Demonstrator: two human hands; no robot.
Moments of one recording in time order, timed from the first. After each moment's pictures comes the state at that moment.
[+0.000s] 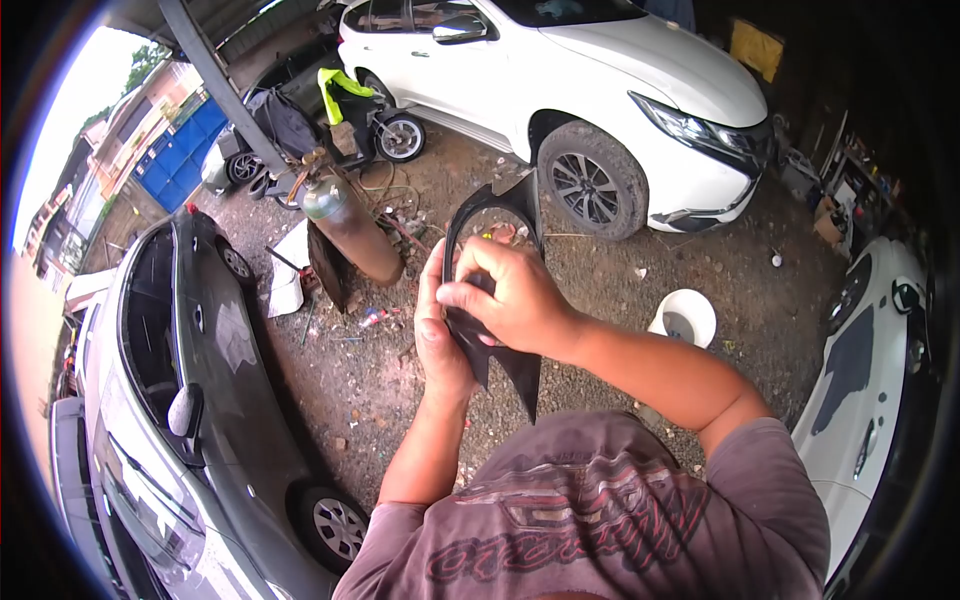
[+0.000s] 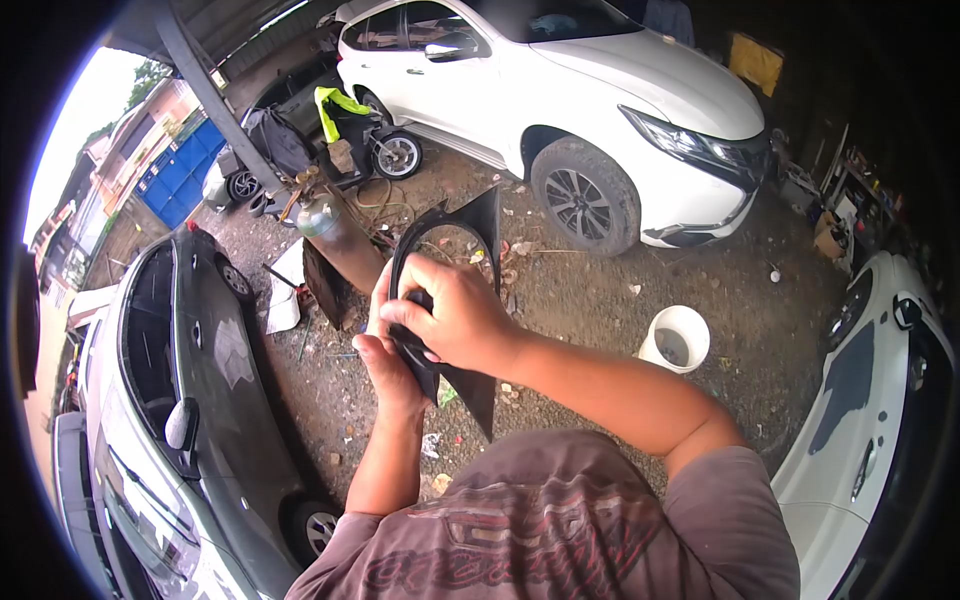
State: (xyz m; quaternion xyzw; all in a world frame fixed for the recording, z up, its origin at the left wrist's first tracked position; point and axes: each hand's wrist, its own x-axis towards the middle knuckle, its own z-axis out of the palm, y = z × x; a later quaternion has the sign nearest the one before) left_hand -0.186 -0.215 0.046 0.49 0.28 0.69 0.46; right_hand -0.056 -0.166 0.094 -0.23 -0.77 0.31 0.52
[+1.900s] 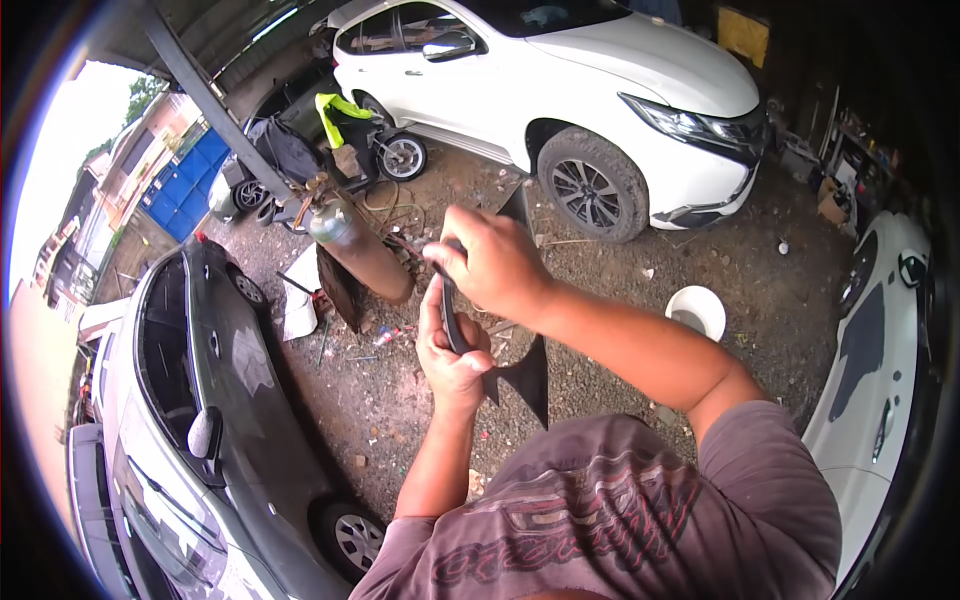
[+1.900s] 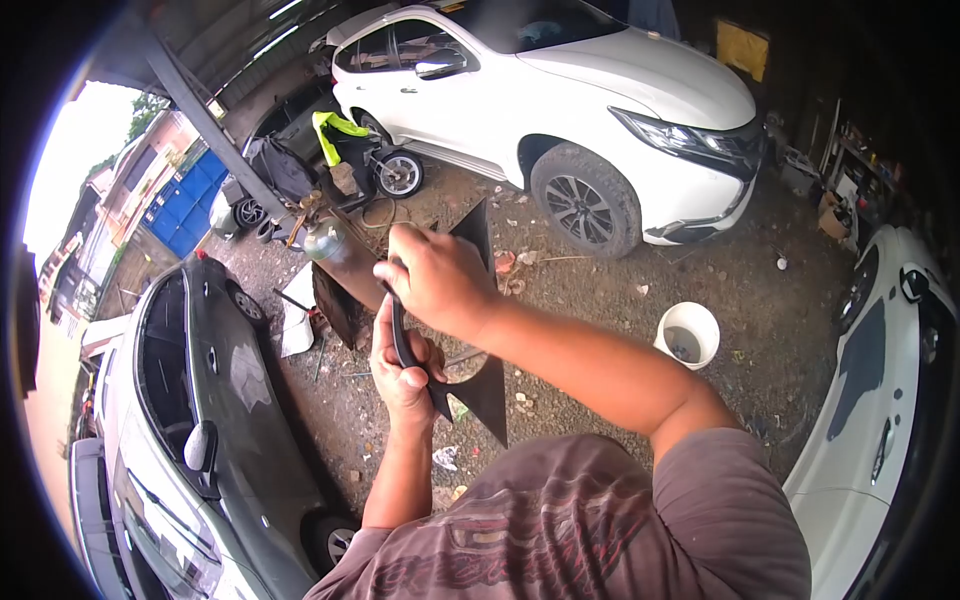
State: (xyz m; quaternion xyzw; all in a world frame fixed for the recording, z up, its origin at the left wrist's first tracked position) left_hand -0.185 -0.221 0.031 0.44 0.25 0.70 0.51; right_hand -0.068 -0.128 0.108 -0.31 -0.74 0.12 0.58
